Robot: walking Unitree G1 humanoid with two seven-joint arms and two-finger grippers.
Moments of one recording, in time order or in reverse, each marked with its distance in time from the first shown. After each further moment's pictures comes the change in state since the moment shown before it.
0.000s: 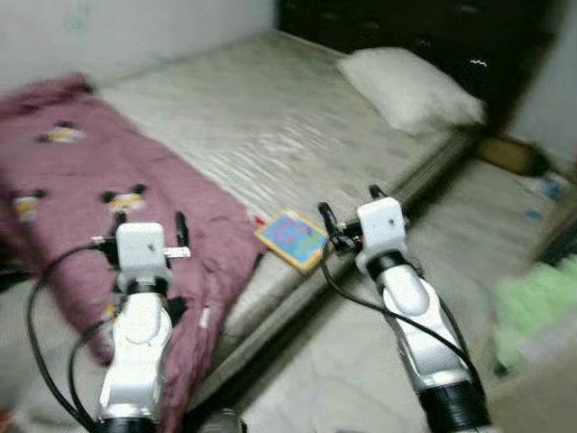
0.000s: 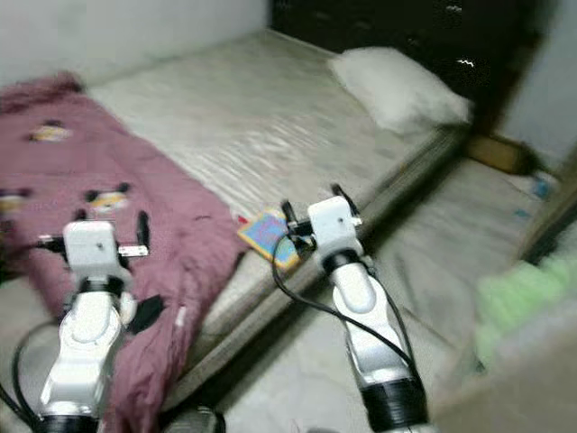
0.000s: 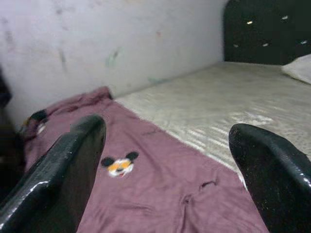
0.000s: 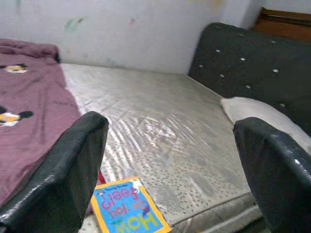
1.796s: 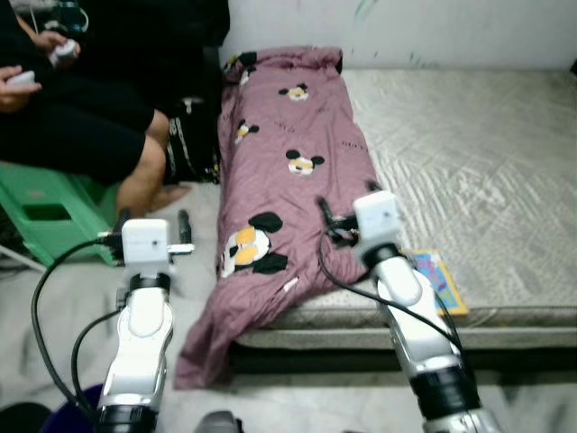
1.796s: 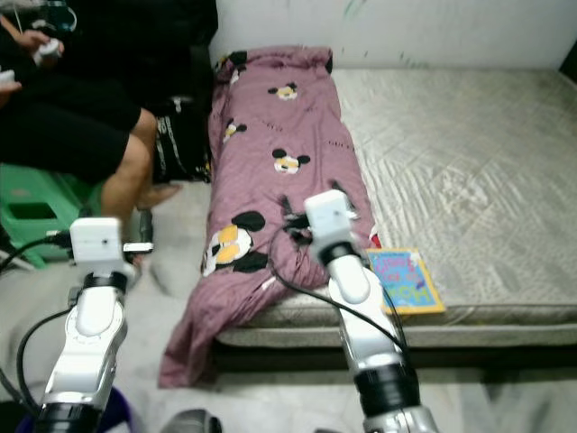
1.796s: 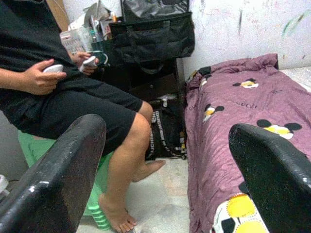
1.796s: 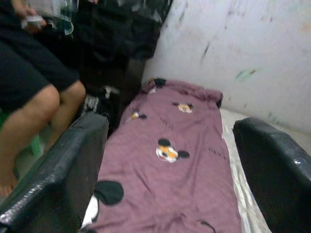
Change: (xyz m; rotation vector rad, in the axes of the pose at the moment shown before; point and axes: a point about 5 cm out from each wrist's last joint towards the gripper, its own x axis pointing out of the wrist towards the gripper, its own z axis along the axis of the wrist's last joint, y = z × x) left arm 0.010 0.001 -0.005 0.006 0.009 -0.017; right arm 0.016 0.006 0.003 0.025 -0.032 0.009
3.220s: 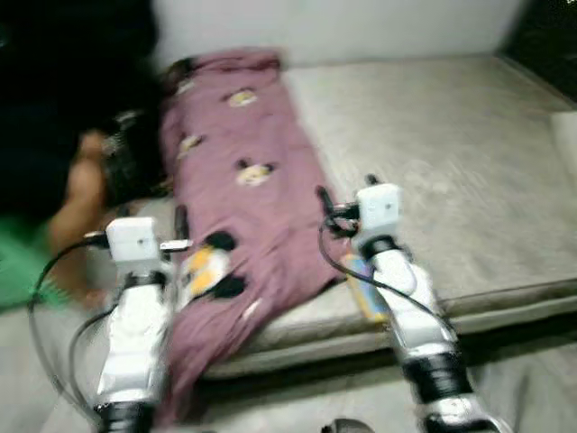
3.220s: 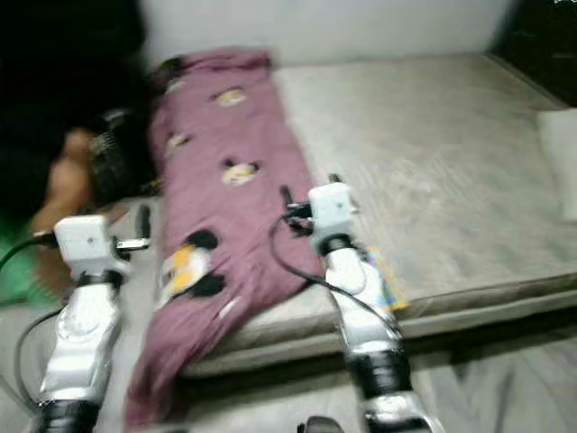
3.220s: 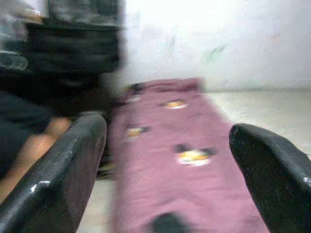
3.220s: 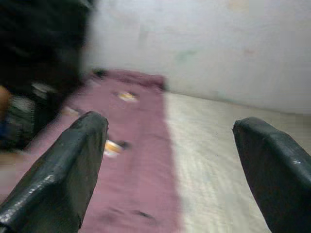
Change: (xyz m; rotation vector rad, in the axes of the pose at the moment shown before) left arm 0.003 -0.013 0.009 -0.164 -0.047 -0.083; right arm 0.001 -0.020 -0.014 0.046 0.034 -0.089
